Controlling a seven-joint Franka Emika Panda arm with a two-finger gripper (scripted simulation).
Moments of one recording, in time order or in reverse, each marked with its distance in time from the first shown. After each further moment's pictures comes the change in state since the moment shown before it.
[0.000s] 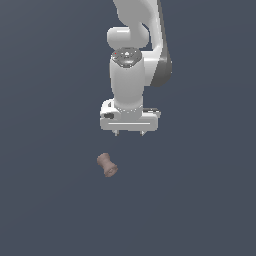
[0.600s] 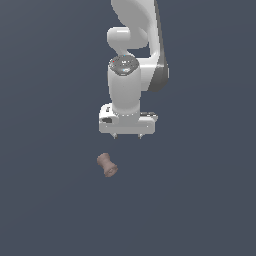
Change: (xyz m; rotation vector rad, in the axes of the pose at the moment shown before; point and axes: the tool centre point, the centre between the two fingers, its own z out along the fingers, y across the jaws) arm 0.001 0.008 0.017 0.000 -0.006 -0.003
